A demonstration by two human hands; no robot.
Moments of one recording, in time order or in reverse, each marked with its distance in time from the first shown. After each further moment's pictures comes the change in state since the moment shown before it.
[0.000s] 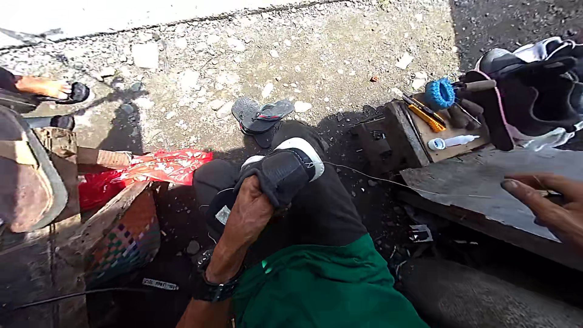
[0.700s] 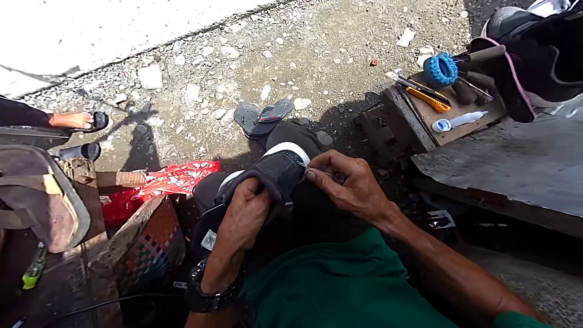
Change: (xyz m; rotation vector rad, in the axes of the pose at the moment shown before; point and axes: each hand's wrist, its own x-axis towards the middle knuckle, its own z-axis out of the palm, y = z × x) left_hand 0.008 0.022 0.009 0.141 -0.014 -0.144; right_hand 0.016 -0.184 0.187 0.700 -0.089 -0.603
